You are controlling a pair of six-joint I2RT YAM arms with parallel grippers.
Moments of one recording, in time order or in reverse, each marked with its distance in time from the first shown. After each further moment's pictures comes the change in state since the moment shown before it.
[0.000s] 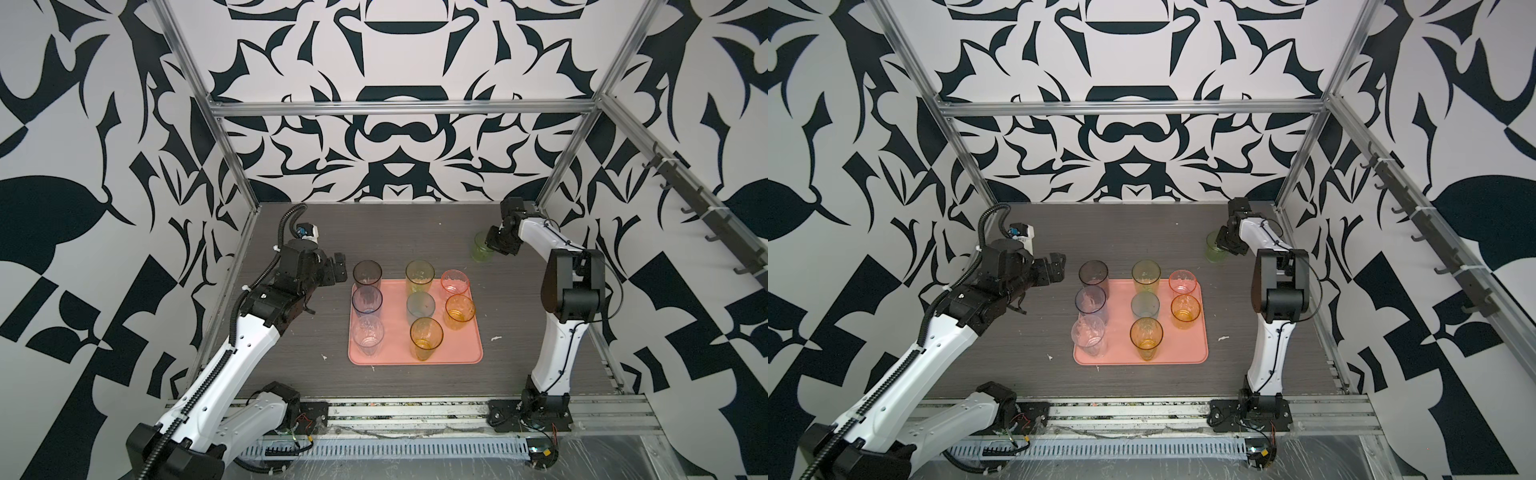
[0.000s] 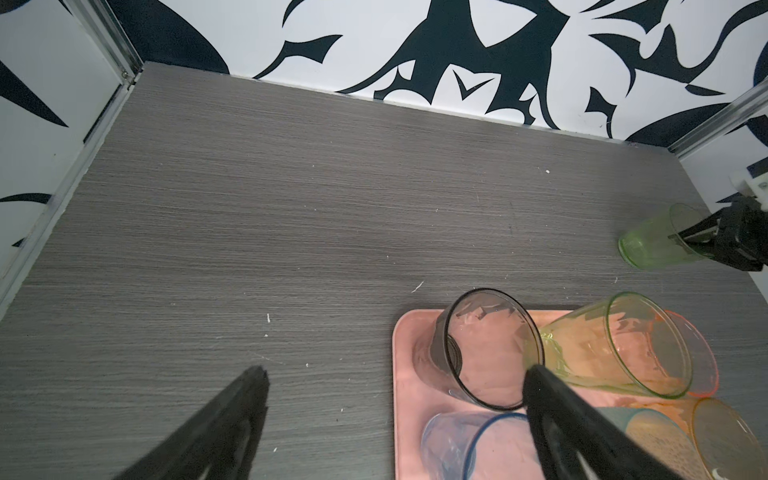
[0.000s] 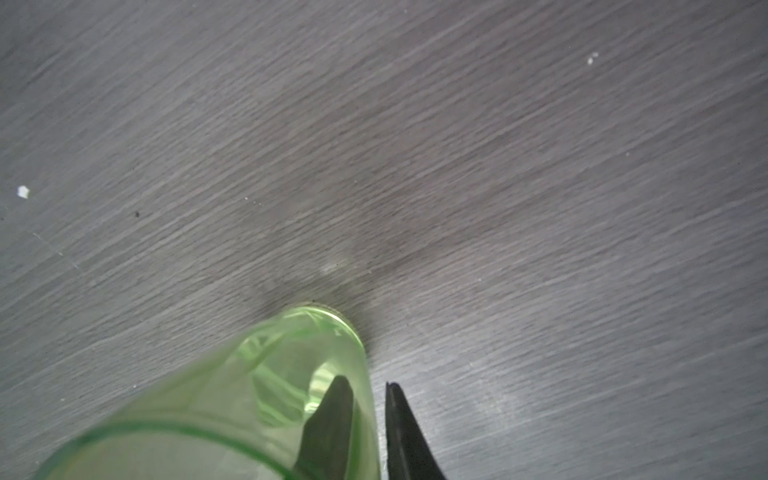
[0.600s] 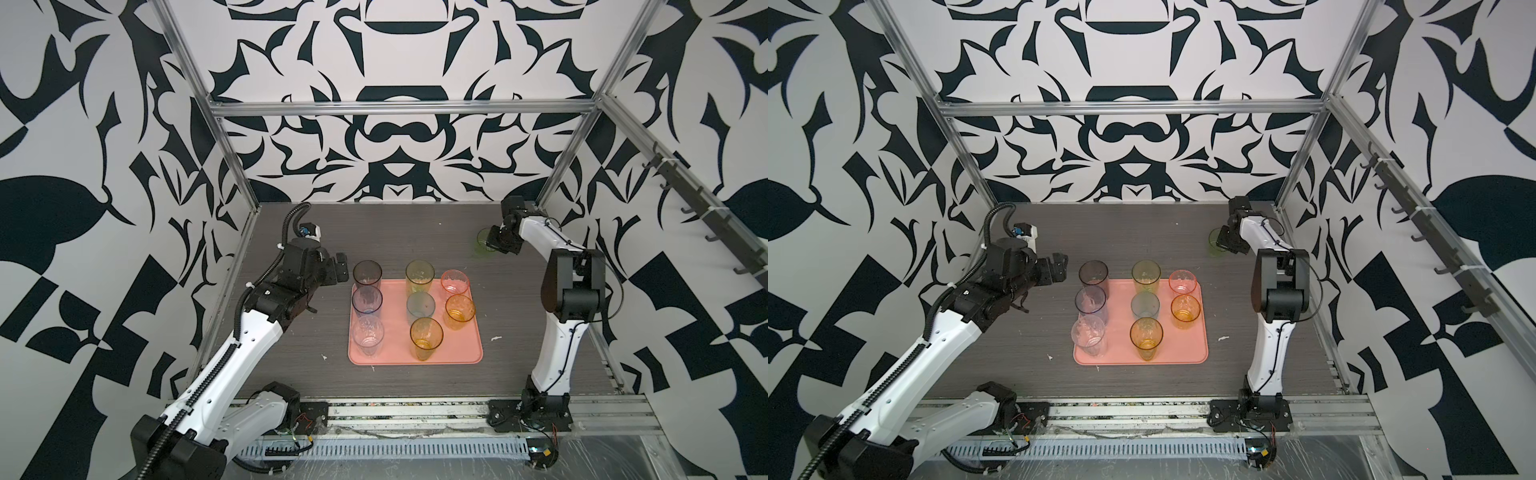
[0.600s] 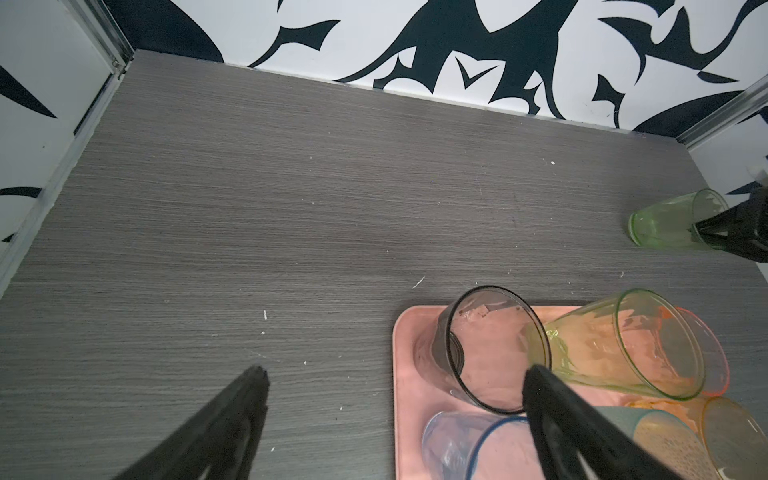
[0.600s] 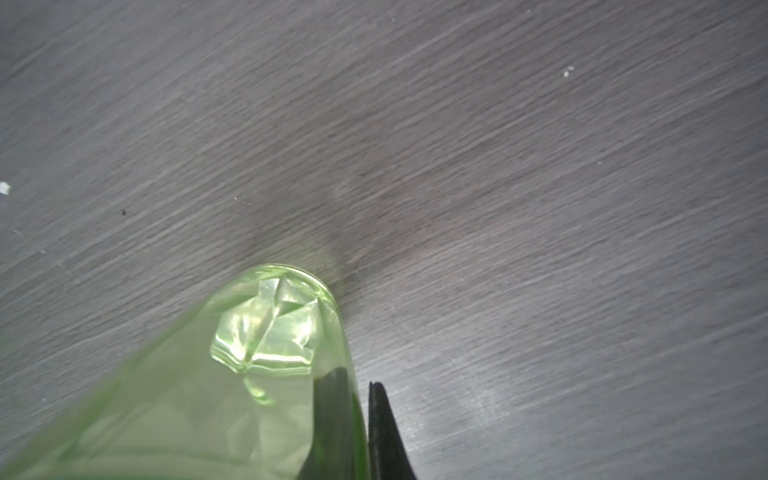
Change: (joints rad) left arm 0.000 0.033 0.000 0.005 0.008 0.000; right arm 0.000 0.002 0.029 -0.052 0.032 -0.029
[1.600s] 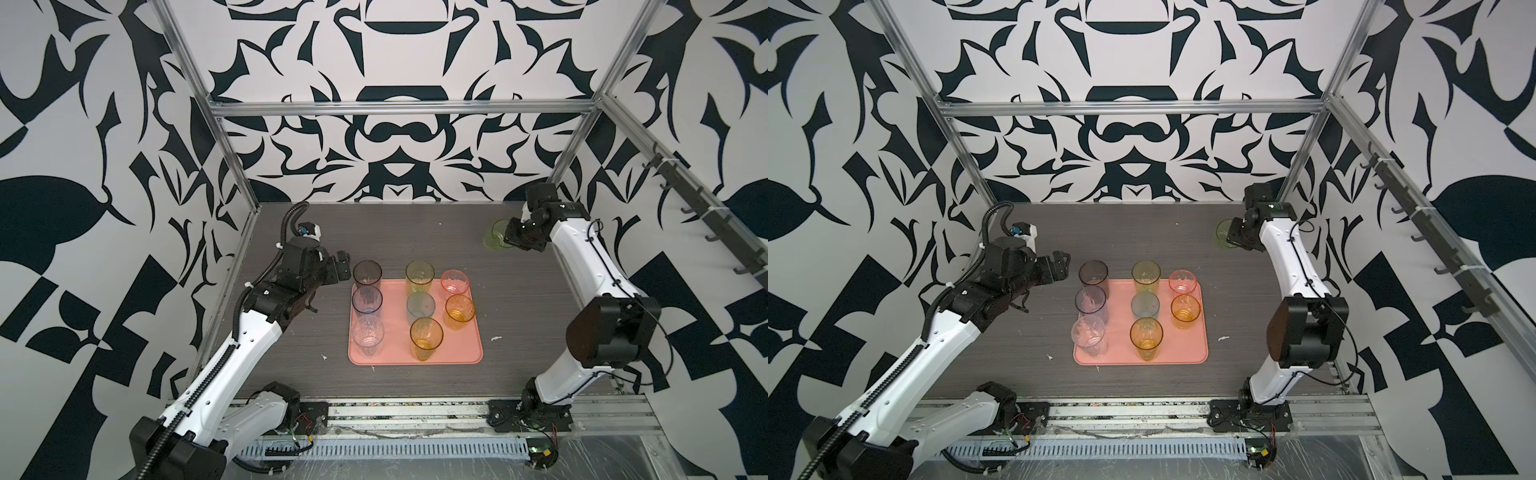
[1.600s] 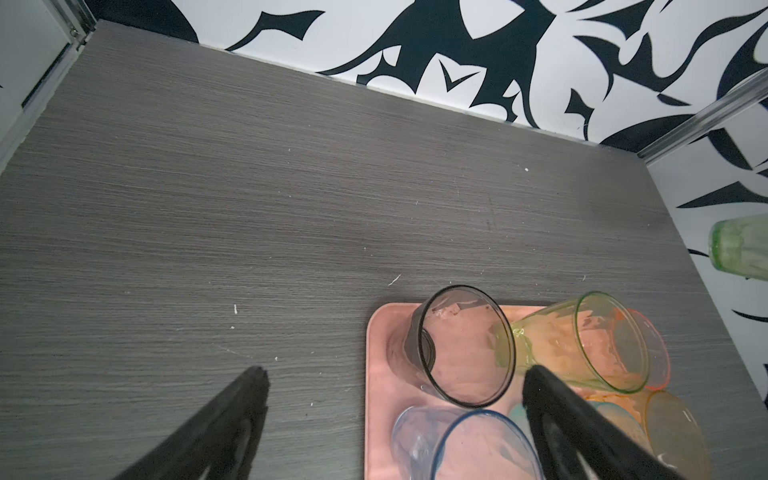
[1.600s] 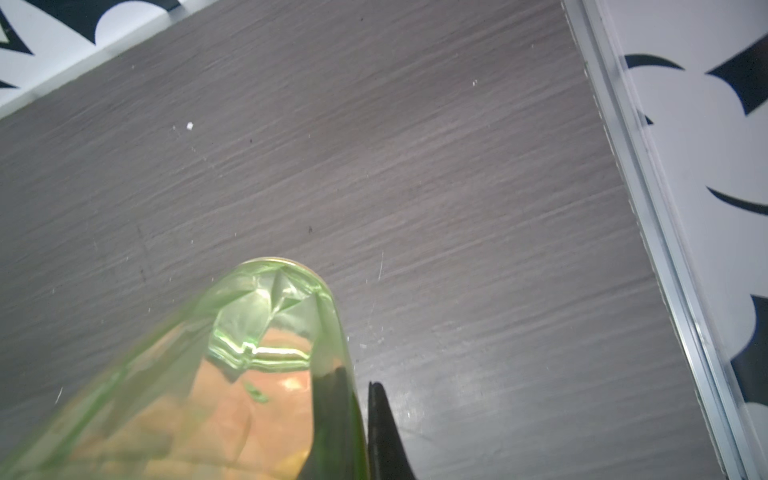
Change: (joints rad) left arm 0.000 -0.025 0.011 -0.003 0.058 -0.082; right arm 0.000 -0.439 -0.072 -0.272 -0.057 -0.048
